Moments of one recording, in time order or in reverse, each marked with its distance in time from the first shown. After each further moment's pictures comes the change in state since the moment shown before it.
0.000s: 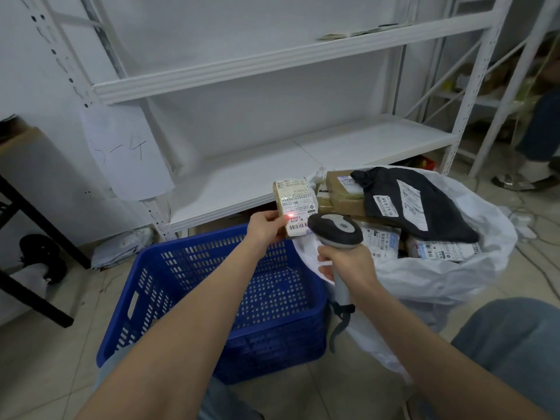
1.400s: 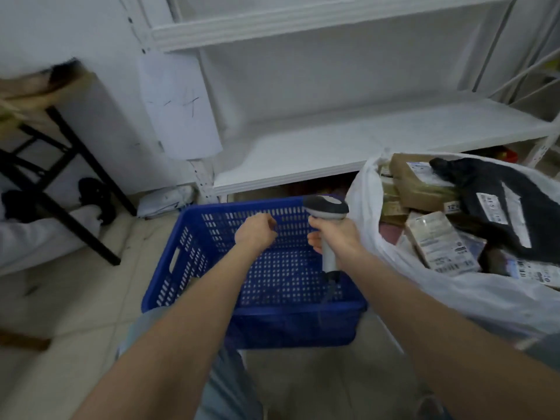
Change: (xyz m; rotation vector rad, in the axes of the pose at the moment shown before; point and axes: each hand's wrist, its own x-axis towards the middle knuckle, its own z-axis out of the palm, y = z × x) left_hand 0.018 -0.061 -0.105 0.911 0.093 -0.091; right_hand 0.076 0.023 0.126 -0.086 -0.209 0.118
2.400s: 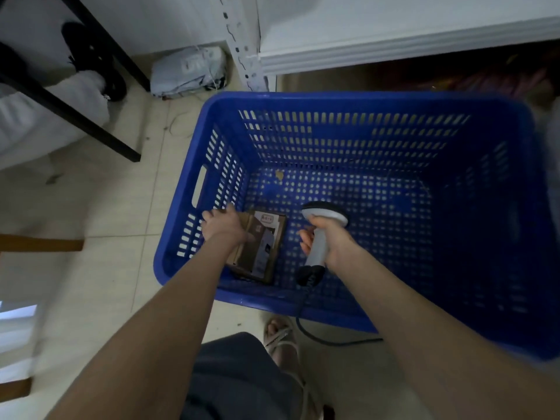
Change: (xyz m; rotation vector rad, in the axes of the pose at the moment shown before) left_hand 0.123 -0.292 0.117 0.356 -0.356 -0.590; right_hand 0.160 0.183 0.206 0.235 -0.145 0.876
